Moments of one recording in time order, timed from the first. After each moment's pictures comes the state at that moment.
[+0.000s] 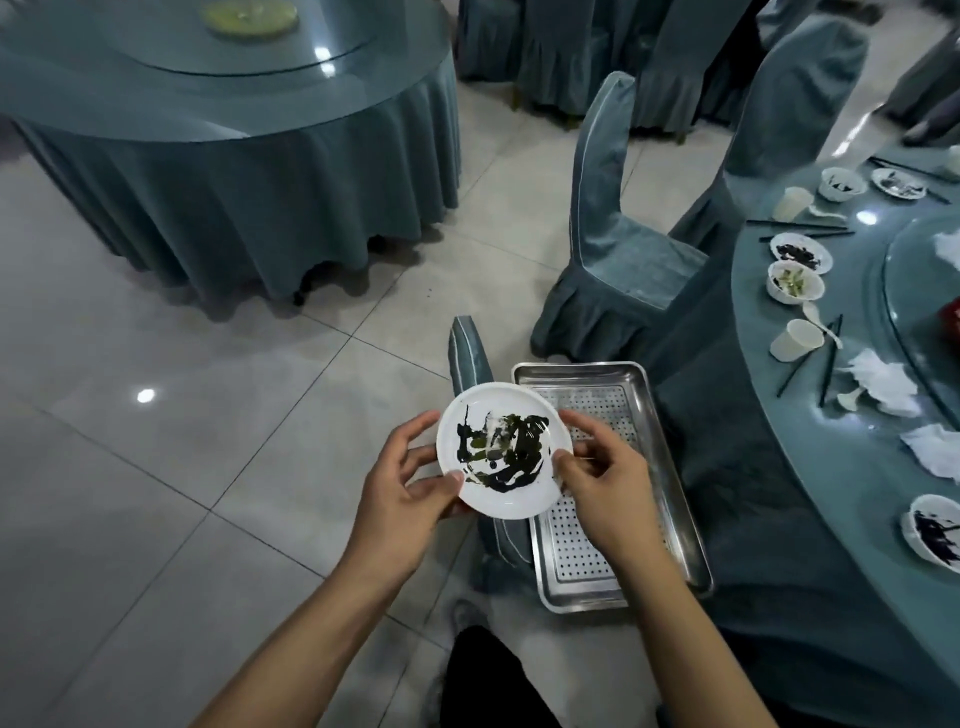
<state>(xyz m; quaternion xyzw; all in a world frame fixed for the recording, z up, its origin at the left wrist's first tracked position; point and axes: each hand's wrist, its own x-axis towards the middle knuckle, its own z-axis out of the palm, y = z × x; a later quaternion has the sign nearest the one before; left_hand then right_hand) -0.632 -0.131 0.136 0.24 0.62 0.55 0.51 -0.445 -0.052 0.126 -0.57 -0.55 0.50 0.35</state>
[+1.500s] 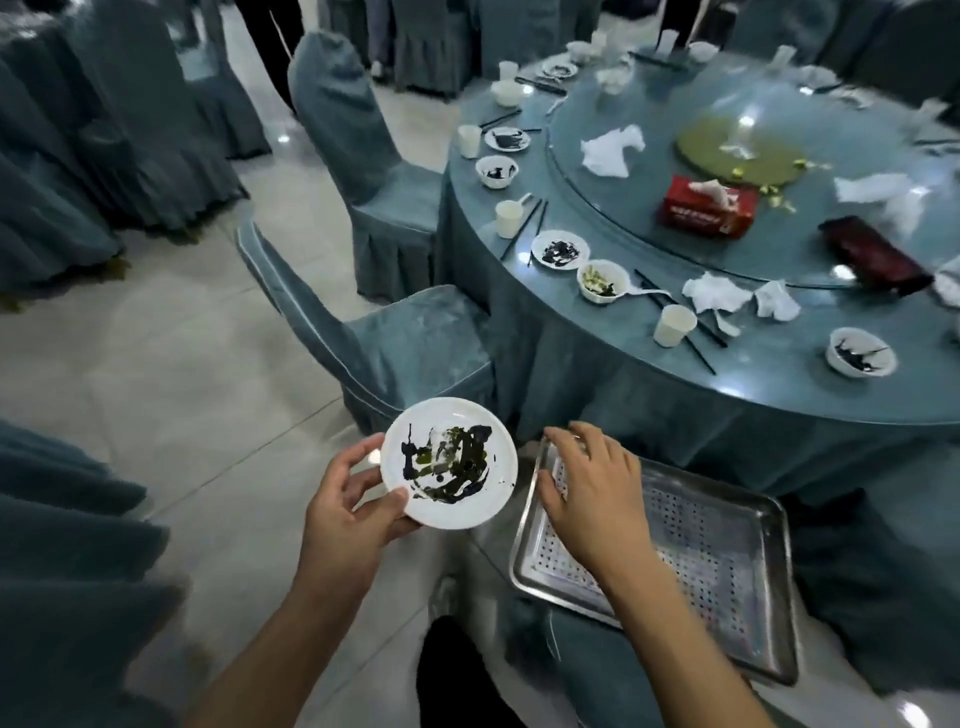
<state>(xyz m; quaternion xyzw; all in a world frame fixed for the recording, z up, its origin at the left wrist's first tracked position) -0.801 0.545 0.128 0.51 0.43 0.25 0.70 -0.612 0.393 0.086 -0.92 -0.37 0.01 0.14</state>
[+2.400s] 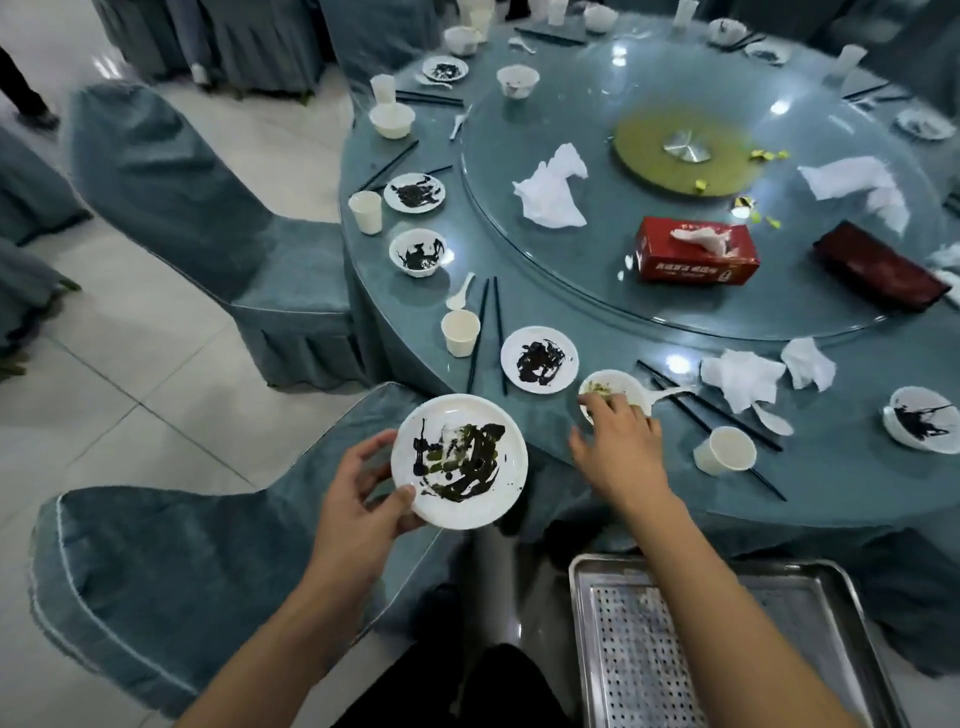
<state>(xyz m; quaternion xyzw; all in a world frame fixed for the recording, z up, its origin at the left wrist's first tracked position) -0.459 0.858 0.100 0.56 0.37 0.09 0.74 -0.274 0.651 0.044 -0.98 -0.15 0.06 0.10</state>
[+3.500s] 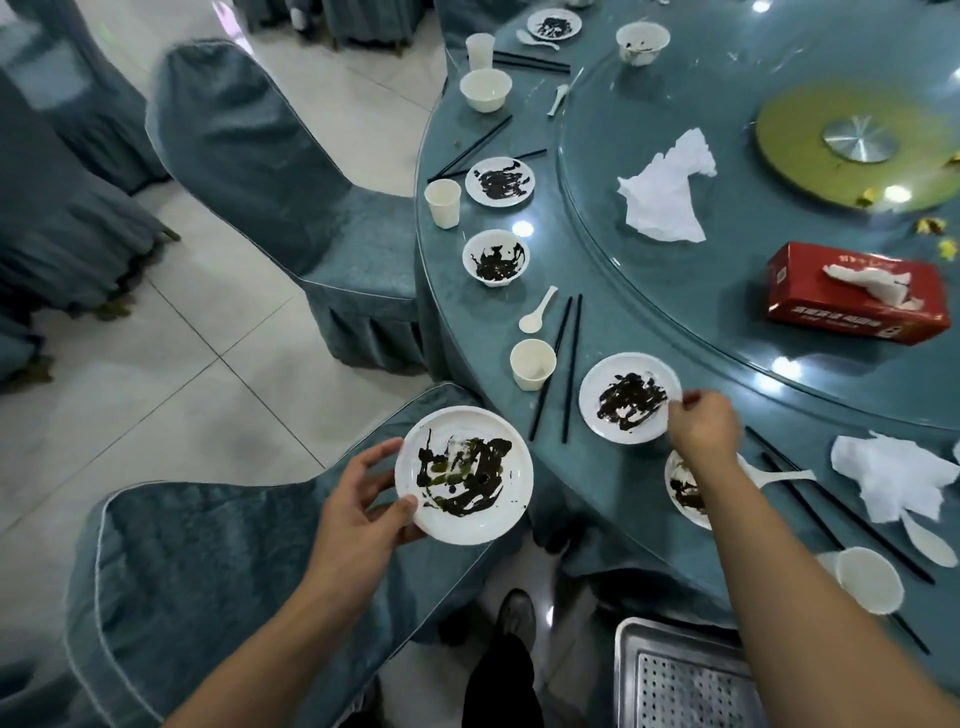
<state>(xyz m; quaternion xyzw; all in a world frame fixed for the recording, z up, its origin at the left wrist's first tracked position) -0.404 0.927 0.087 0.56 0.45 0.10 0.69 -0.096 0.707 -0.039 -0.95 0.09 0.13 0.27</state>
